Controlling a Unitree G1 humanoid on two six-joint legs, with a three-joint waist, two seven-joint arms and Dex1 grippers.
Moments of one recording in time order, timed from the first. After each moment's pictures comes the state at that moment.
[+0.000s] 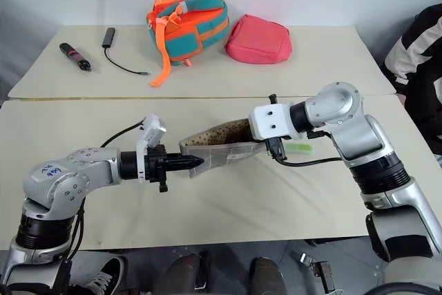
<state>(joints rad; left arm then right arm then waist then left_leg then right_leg) -0.45 0.61 0.01 -0.39 -0.75 1.12 -0.71 -0.89 -0.73 0.35 0.06 0.05 0.08 1.38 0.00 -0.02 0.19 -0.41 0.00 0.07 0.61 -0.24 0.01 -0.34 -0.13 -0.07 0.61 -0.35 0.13</state>
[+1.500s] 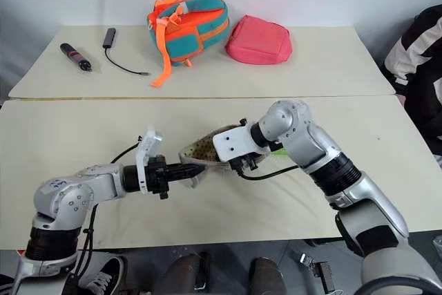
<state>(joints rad) -0.35 0.53 0.07 -0.30 -0.82 1.08 -0.68 -0.94 -0.55 0.55 0.09 -0.25 0.14 1.34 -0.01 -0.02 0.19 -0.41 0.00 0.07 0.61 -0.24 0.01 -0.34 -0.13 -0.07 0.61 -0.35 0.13</state>
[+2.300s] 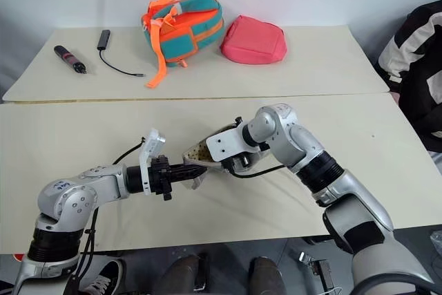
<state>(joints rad) -0.34 0.53 0.06 -0.31 -0.82 1.07 -0.65 -0.97 -0.47 0.60 0.22 -0.43 0.12 1.25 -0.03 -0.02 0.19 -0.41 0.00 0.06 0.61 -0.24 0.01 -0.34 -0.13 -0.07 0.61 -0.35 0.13</state>
